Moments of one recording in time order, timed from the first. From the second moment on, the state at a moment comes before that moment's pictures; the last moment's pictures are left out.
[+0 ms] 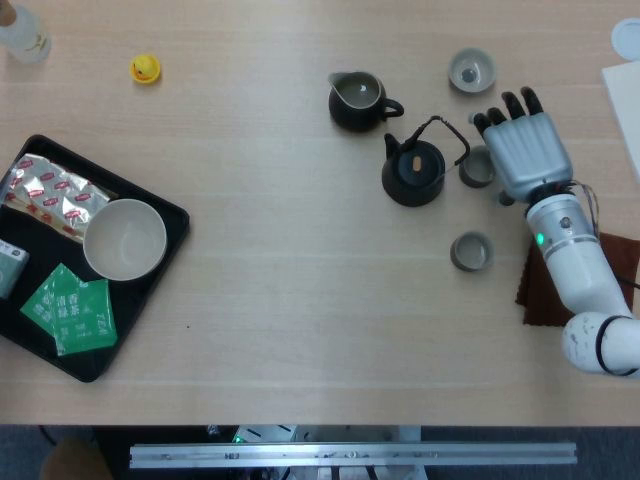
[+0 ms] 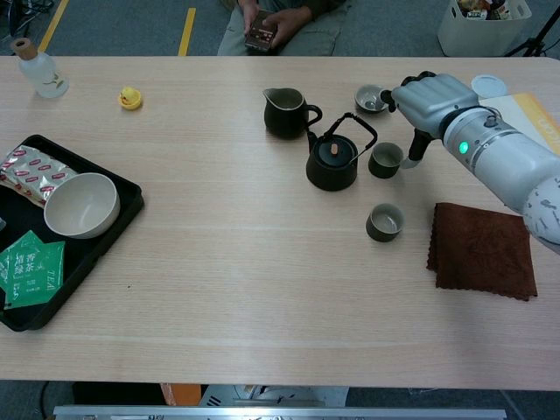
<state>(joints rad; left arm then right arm) 0.07 -1.06 0.03 -1.65 1.57 1.60 -0.13 0.91 -1.49 0.07 -1.66 -0.50 1.14 -0.89</state>
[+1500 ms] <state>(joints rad) 0.09 -1.05 0.03 -1.64 1.55 1.61 -0.14 1.04 -1.64 0.12 -1.51 -0.41 1.02 -0.97</state>
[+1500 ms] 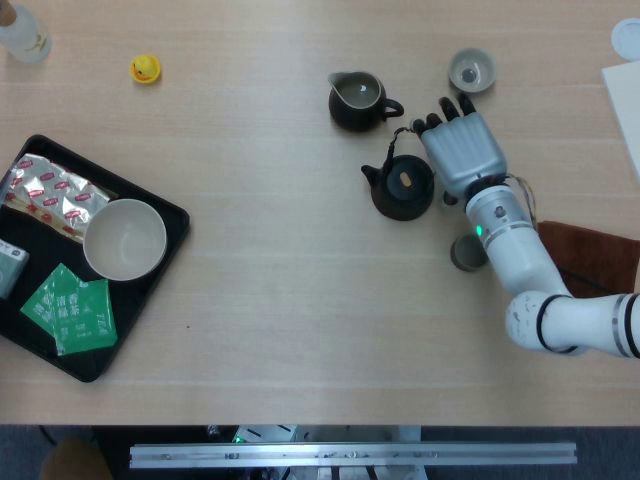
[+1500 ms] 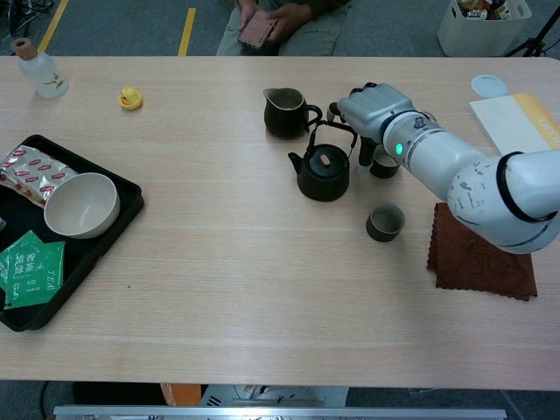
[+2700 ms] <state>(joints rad) 0.10 -1.04 0.03 -1.63 1.55 1.62 -0.16 1.07 -1.67 0.17 -1.46 -0.34 0.95 -0.90</state>
